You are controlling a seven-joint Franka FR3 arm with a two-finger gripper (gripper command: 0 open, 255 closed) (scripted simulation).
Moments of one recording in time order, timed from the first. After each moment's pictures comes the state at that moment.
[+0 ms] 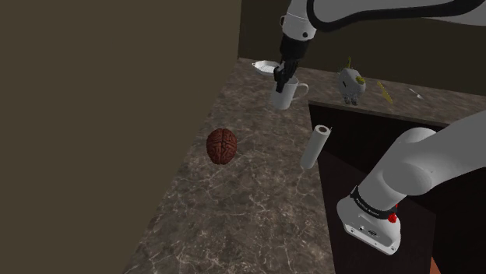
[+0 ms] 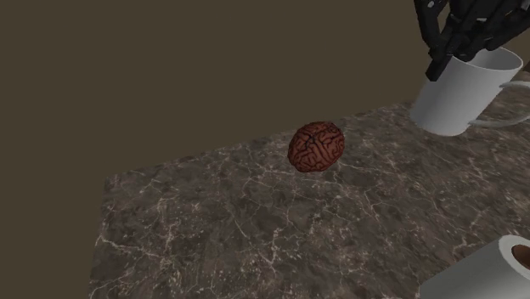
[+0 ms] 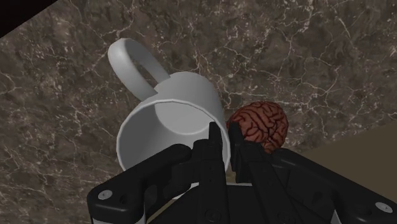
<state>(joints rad) -0.04 -0.49 0.16 -2.27 0.06 1.85 0.00</state>
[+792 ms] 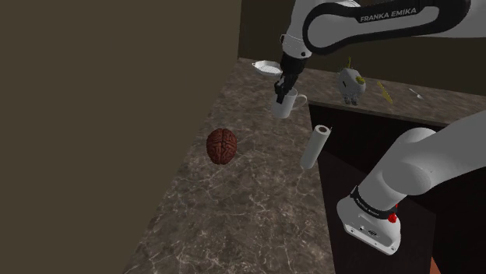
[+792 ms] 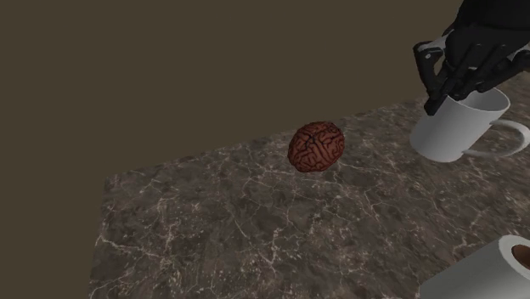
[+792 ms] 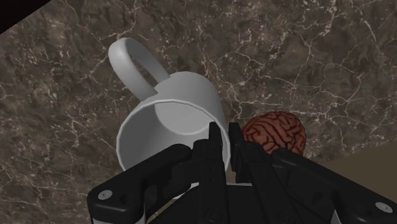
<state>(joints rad) -0.05 -0.49 0.13 -2.40 0.06 1.99 -0.04</state>
